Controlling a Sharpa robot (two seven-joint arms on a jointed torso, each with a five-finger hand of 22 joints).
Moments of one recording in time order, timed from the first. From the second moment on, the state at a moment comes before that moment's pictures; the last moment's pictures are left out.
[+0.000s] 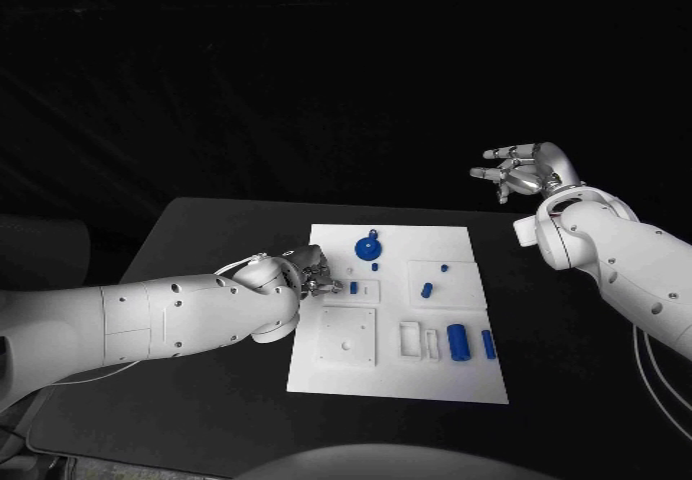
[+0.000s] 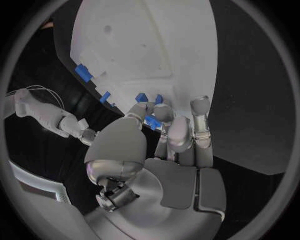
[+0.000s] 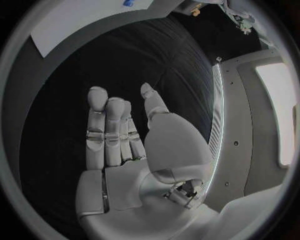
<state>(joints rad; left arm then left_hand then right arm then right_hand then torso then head) 1.17 -0.68 -0.24 1.44 -1.23 -0.42 -0.53 1.07 0.03 0.17 -0.09 1.00 0.94 0.02 0.64 0.61 1.33 -0.09 0.95 0.74 1.44 -0.13 1.28 0.91 0.05 1.28 -0.14 0.67 1.31 0.94 -0.62 0.53 1.06 -1.08 -0.41 0.05 1.30 -0.03 -0.09 -0.19 0.32 0.96 0.12 0.06 0.06 1.02 0.03 0.94 0.70 1.32 -0.04 0.82 0.89 0.11 1.44 -0.06 0.35 1.31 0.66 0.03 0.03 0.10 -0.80</state>
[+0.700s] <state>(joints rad) 1.17 -0.67 -0.24 1.44 -1.24 -0.40 -0.55 1.07 0.03 0.18 -0.08 1.00 0.94 0.02 0.64 0.61 1.33 -0.09 0.95 0.74 1.44 -0.13 1.28 0.91 0.05 1.28 -0.14 0.68 1.31 0.94 -0.62 0.53 1.06 -1.08 -0.40 0.05 1.30 -0.02 -0.09 -0.19 0.32 0.96 0.12 0.06 0.06 1.02 0.03 0.94 0.70 1.32 -0.04 0.82 0.89 0.11 1.44 -0.06 0.35 1.31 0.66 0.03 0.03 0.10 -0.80</state>
